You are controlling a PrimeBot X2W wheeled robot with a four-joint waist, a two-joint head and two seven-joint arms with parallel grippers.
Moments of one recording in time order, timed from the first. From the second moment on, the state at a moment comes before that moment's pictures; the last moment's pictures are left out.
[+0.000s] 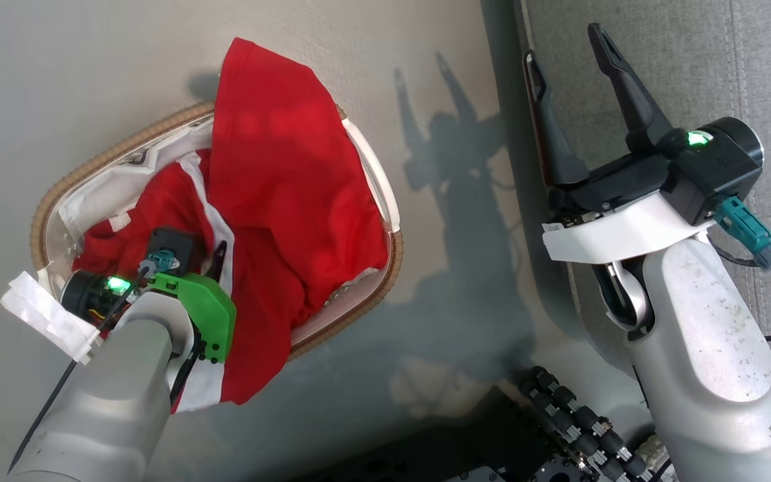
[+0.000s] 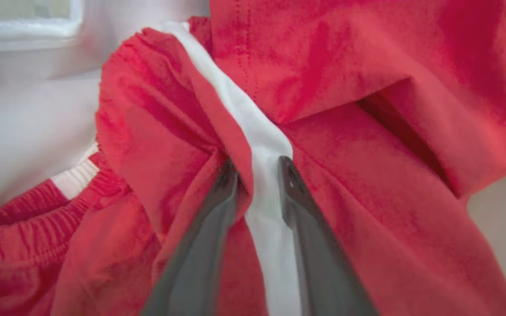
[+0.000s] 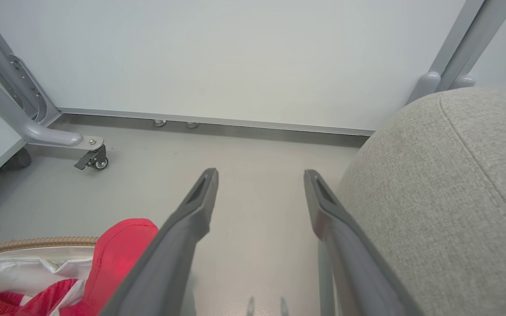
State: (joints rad) left arm -0.78 0.24 -0.85 1.09 -0.61 -0.13 -0.22; right arm -0.56 -0.05 0.18 0.07 0.14 0.13 -0.26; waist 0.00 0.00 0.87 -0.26
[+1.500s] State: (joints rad) left arm -0.27 0.10 -0.49 0.68 -0.56 -0.13 -0.26; right arm -0.11 -0.05 0.12 0.27 0.10 0.13 -0.26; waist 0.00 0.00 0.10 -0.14
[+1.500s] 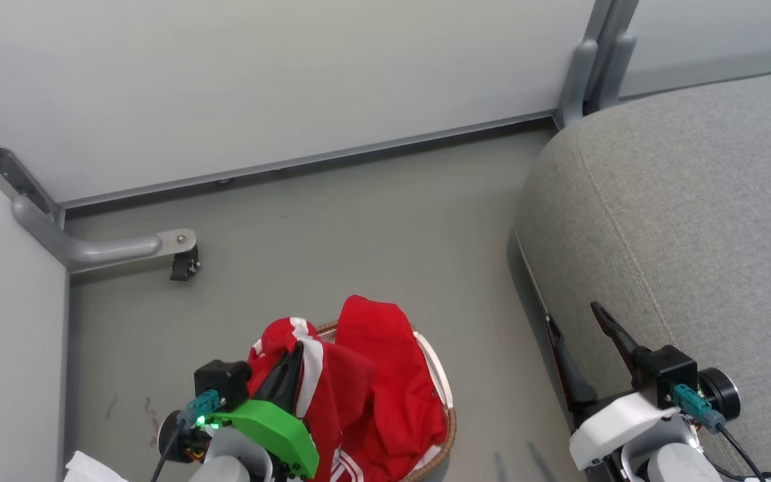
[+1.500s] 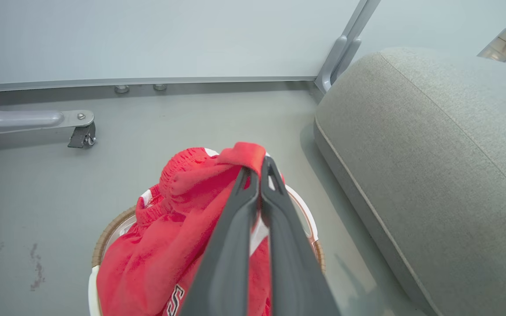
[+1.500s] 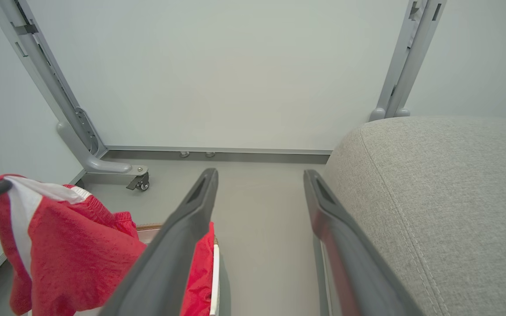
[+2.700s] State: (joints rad) left arm -0.40 0.05 -0.62 0.35 -0.51 -0.13 -0.26; right arm -0.27 -0.07 0.52 0.49 0.09 0.13 -0.26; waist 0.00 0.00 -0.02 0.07
